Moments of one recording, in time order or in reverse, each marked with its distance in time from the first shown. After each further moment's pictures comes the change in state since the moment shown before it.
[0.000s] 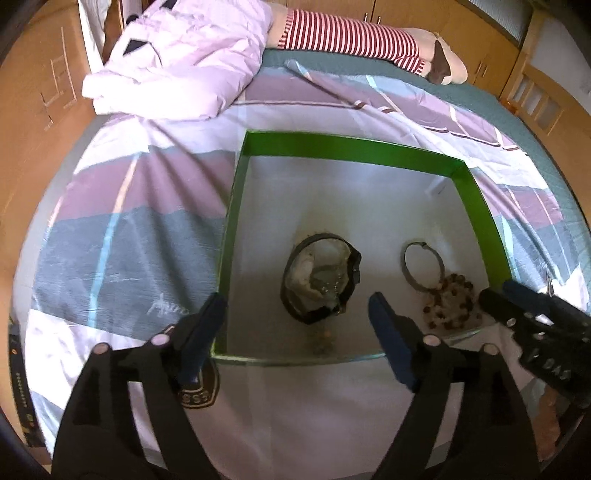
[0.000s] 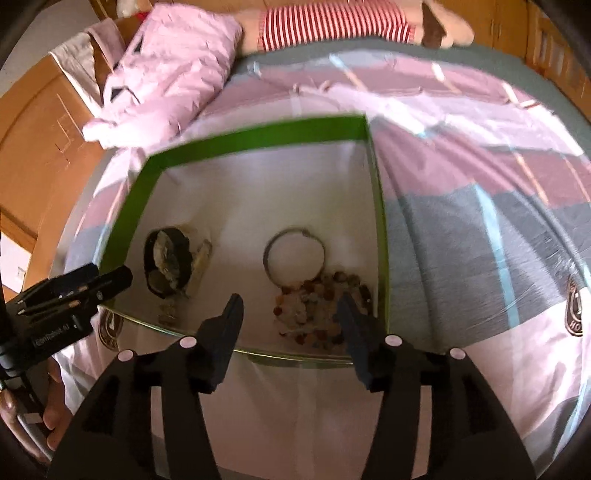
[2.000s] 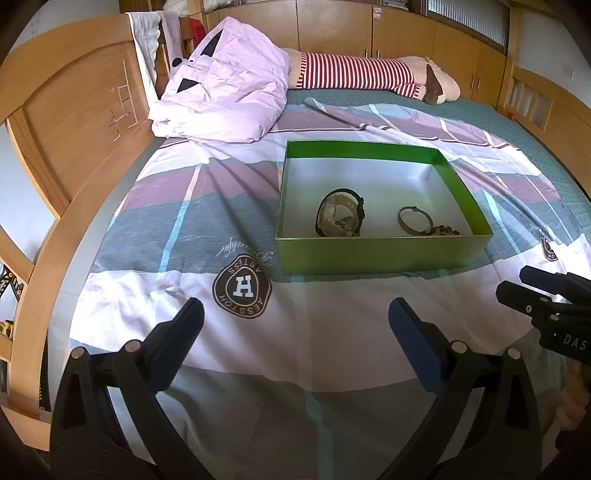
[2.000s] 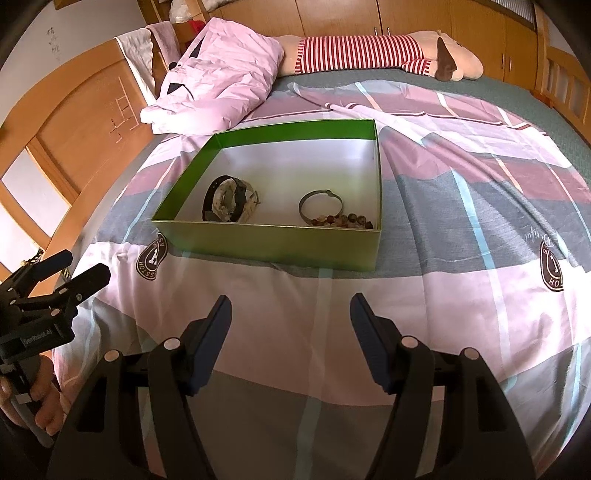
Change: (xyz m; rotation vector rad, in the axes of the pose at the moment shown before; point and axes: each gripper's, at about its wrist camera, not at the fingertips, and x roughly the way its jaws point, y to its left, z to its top) left arm -0.099 0.009 -0.104 0.034 -0.166 0.101; right arm -0.068 0.015 -0.086 -0.104 -0.061 0.059
